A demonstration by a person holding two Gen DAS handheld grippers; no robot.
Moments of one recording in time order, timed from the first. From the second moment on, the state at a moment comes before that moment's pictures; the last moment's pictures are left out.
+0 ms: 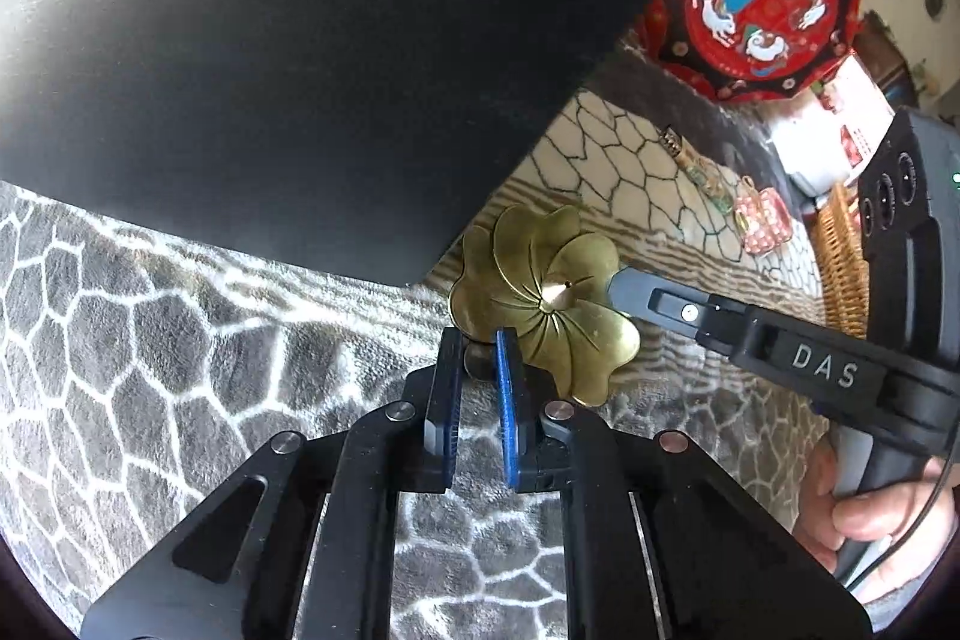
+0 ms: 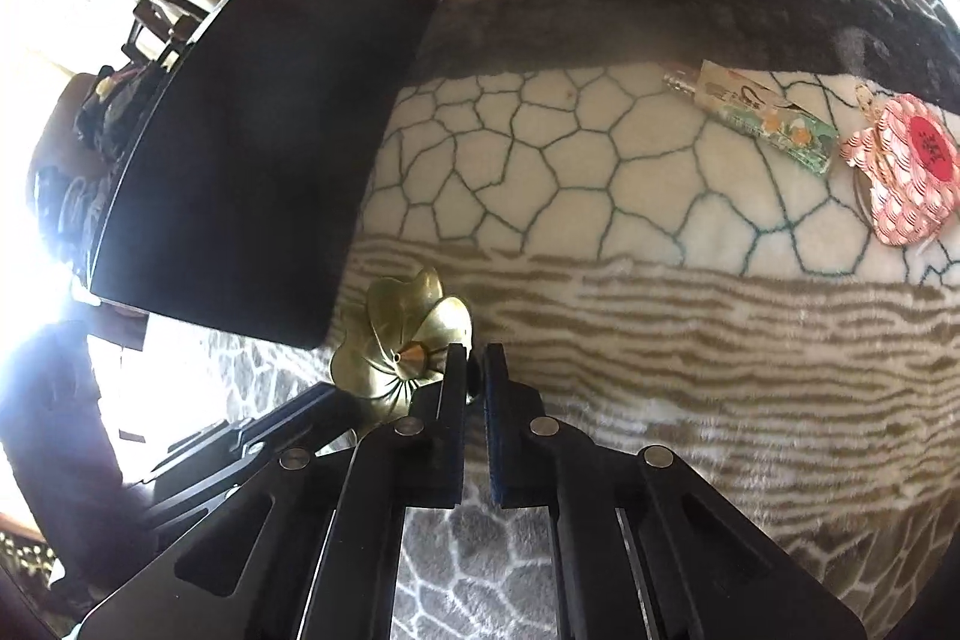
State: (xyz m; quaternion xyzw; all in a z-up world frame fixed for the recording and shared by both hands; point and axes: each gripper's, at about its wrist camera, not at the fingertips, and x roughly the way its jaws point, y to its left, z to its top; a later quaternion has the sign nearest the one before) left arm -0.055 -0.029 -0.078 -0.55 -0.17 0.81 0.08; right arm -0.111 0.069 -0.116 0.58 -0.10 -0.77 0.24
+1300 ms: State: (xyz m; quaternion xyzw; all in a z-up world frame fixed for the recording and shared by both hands) left arm -0.042 -0.060 0.011 -0.49 -0.28 0.81 0.17; right arm -0.068 0.092 -0.020 0.54 -0.12 -0.79 0.27
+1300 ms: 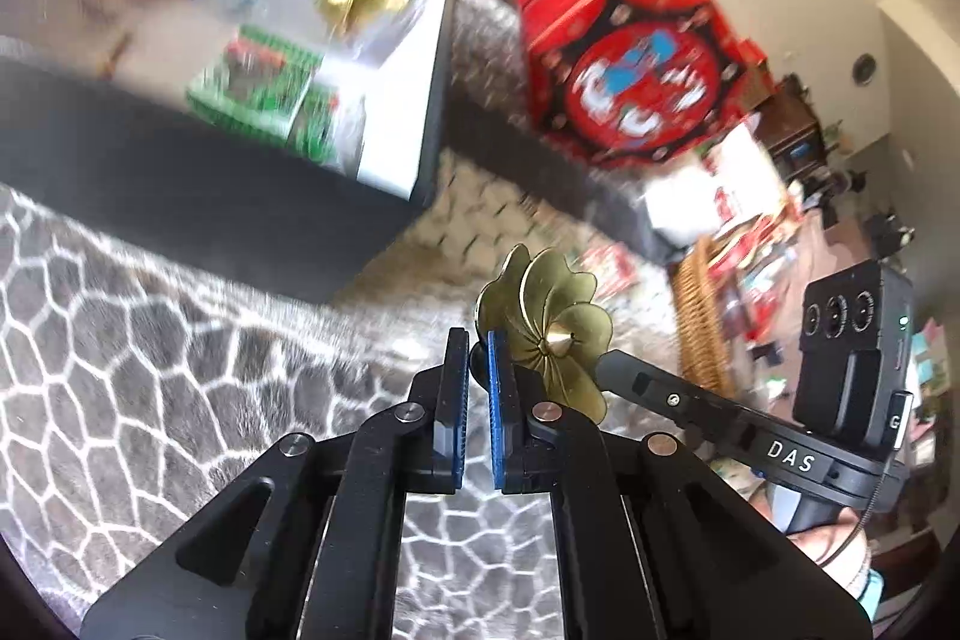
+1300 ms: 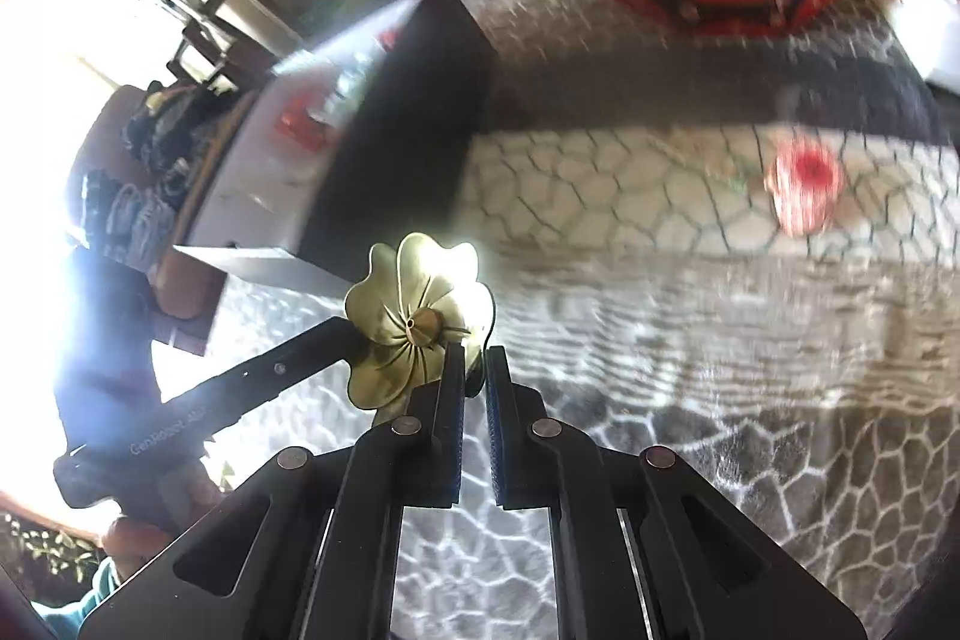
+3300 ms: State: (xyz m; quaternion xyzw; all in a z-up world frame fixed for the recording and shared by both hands) left arm -0.168 -0.272 0.017 -0.54 -0.22 0.82 0.02; right arm -0.230 -0.215 -0.085 0.62 0.16 -0.73 0.25
